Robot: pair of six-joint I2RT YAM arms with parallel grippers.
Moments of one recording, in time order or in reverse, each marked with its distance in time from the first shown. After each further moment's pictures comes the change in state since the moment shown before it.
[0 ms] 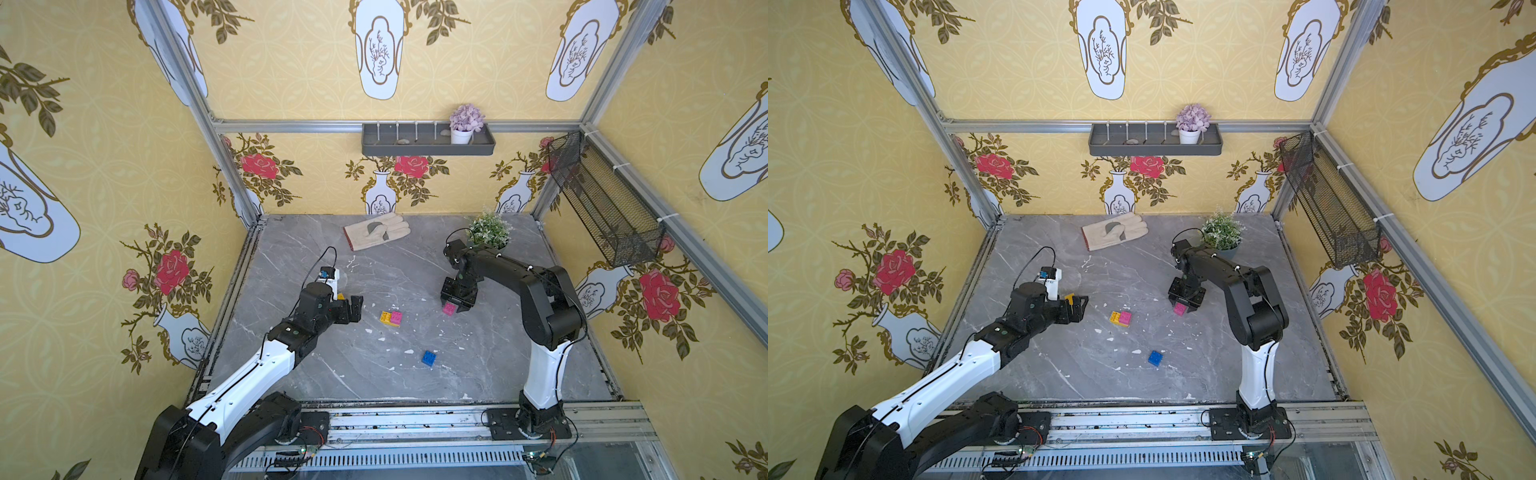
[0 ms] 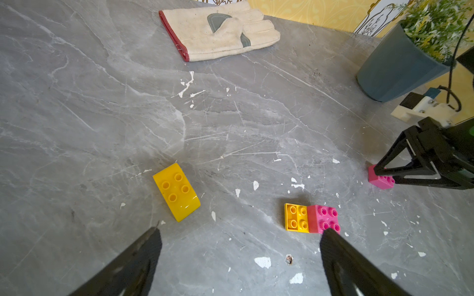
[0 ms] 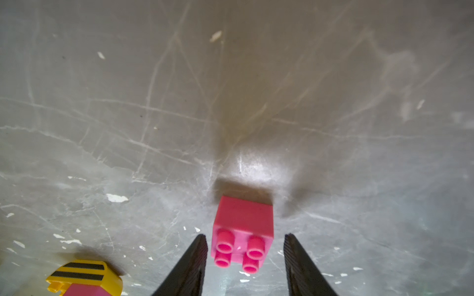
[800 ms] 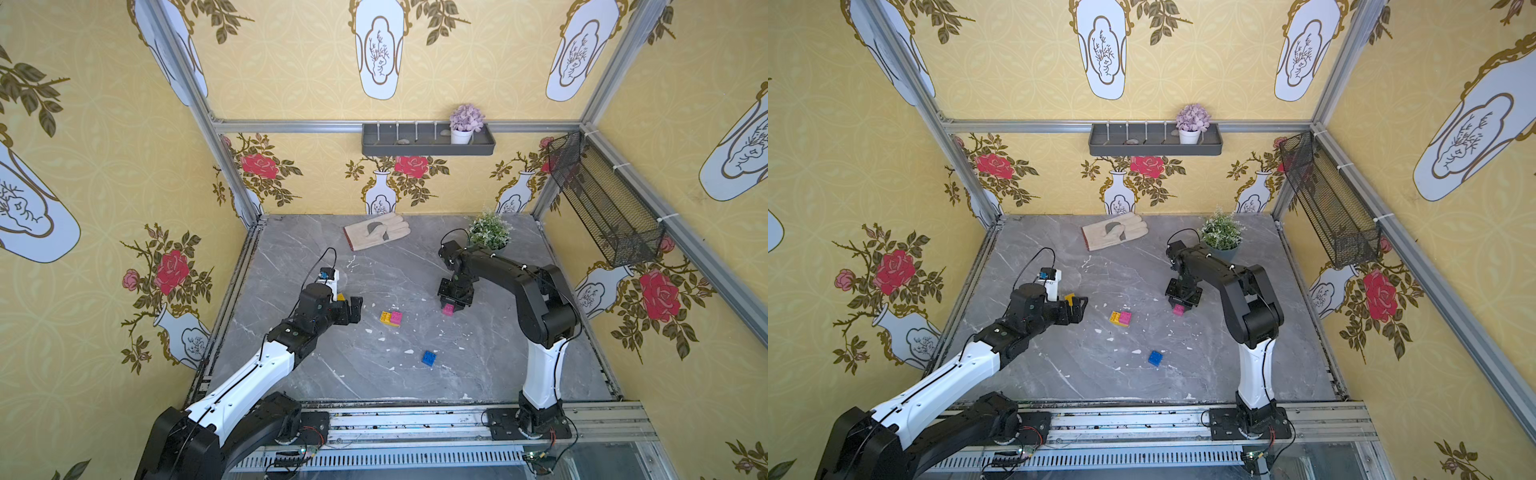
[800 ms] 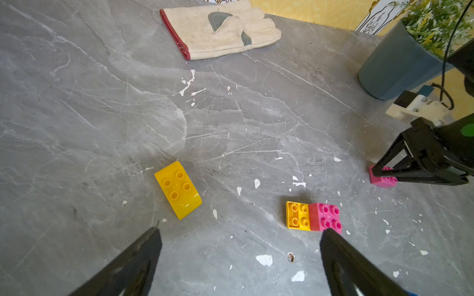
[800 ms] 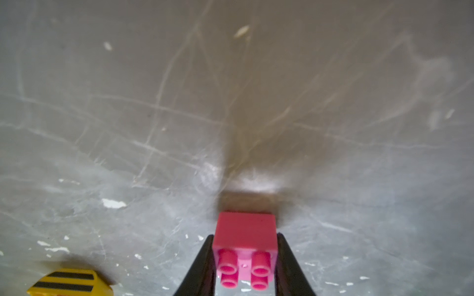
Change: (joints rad) left arm 0.000 -0.010 -0.007 -0.002 0.001 0.003; right arm 0.047 0.008 0.029 -0.009 0.029 -0.016
